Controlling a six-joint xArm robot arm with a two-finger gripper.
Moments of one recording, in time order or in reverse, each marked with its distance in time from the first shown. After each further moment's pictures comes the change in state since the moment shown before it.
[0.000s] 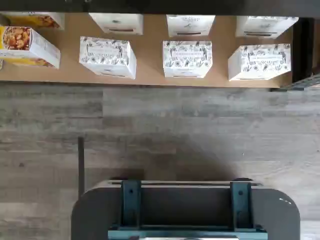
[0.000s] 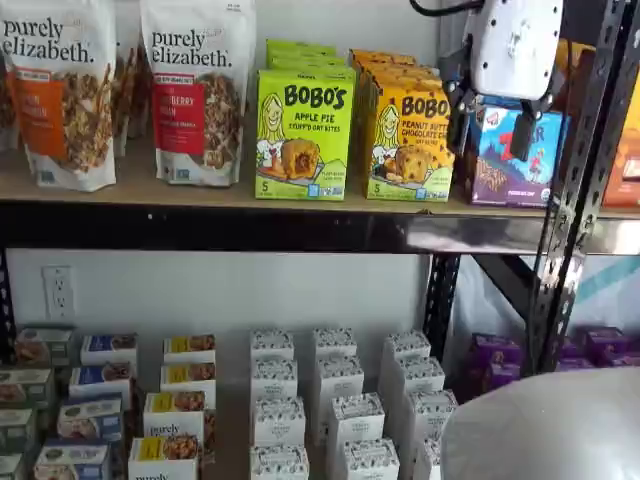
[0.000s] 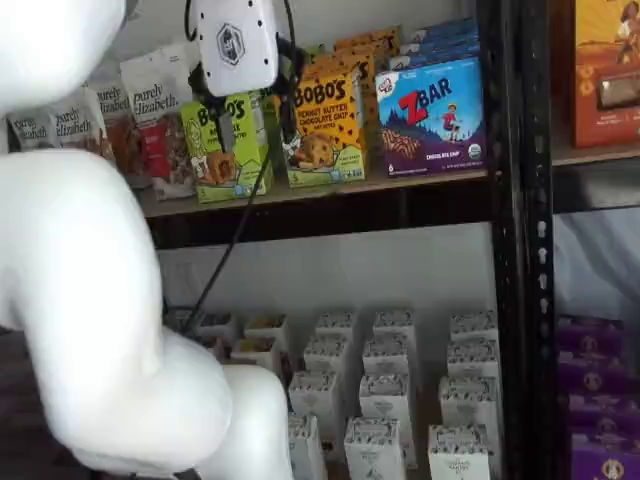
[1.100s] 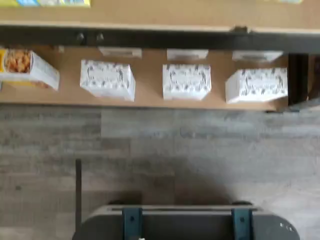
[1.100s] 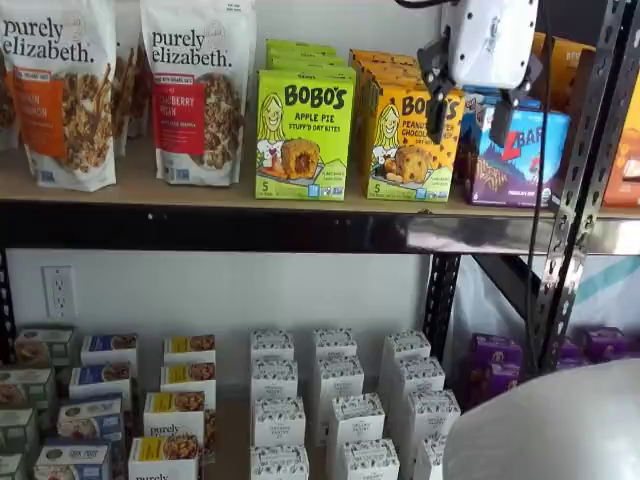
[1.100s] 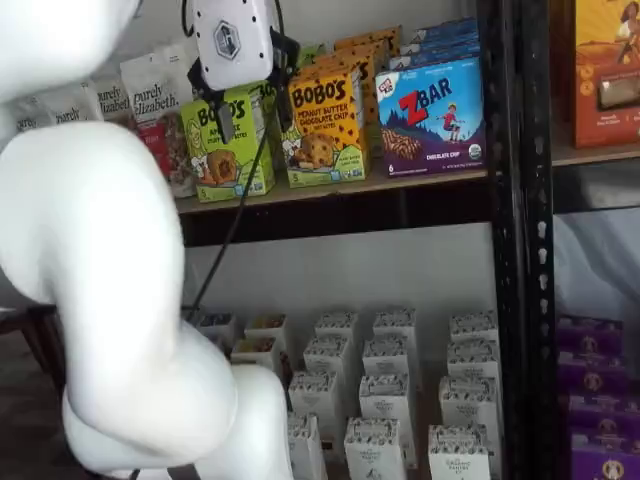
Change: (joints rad) arm 0.092 0.053 -0.025 -0.032 -0.085 0.081
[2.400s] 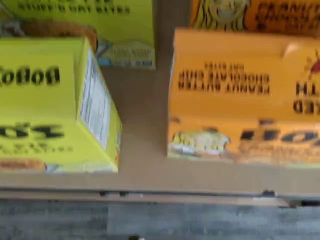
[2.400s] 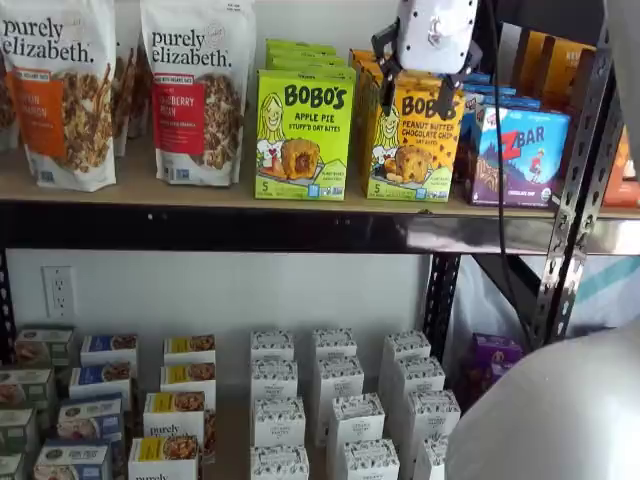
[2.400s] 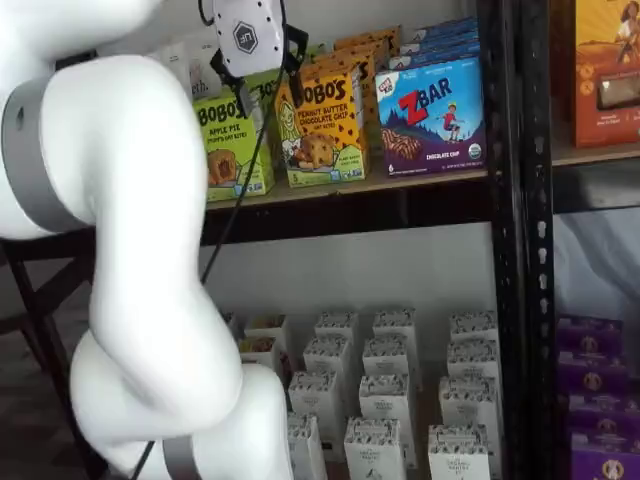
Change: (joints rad) arm 0.050 0.188 -0.042 -0.034 -0.351 0.050
